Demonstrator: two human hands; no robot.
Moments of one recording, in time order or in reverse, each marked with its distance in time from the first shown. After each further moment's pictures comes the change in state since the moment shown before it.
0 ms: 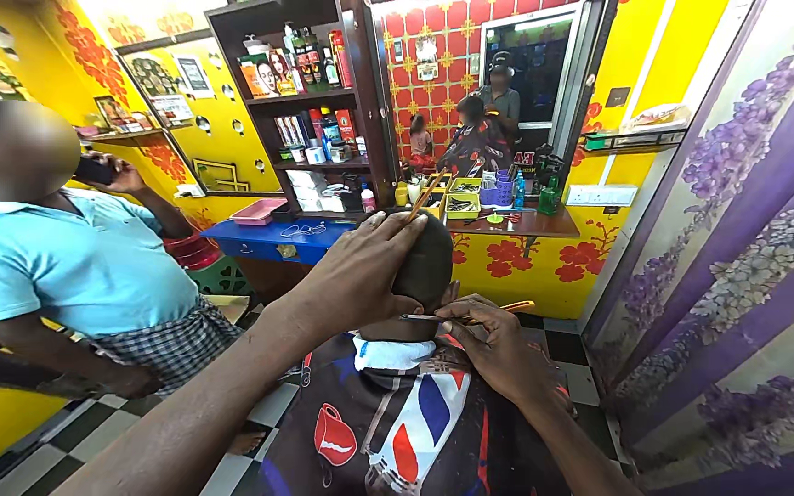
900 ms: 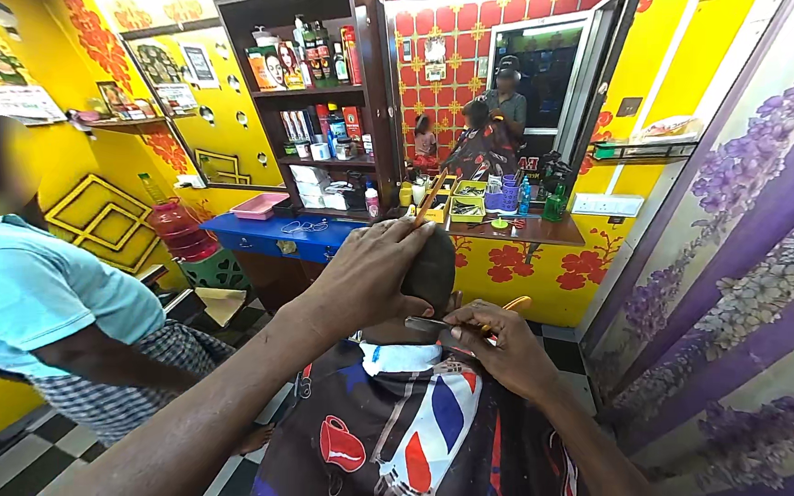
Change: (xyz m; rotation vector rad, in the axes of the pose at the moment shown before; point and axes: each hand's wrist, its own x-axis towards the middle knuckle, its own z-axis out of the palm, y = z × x) left_hand 0.009 -0.021 0.019 -0.017 0.034 -0.011; right_hand 0.019 0.000 -0.013 -0.015 -0.243 0.097
